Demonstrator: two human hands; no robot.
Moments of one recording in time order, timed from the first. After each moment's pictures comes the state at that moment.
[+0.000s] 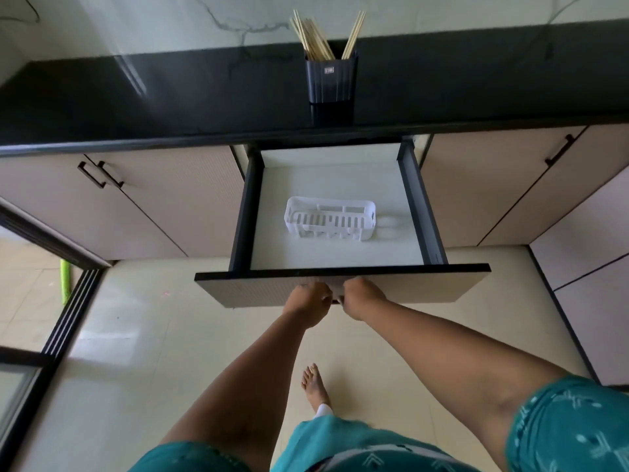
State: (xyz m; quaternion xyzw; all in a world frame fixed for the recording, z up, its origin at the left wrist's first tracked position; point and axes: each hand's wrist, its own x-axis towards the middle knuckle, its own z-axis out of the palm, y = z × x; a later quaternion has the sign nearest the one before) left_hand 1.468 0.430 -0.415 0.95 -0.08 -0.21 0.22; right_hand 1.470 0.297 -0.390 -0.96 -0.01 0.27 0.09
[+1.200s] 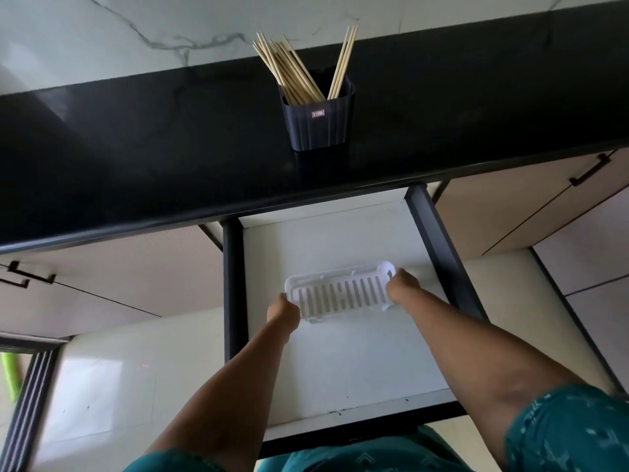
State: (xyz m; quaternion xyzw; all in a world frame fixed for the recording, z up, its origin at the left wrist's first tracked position) left_hand 1.739 0.482 -0.464 0.87 0.22 -0.28 0.35; right_hand 1.740 0.234 -0.452 -0.87 0.34 0.27 0.22
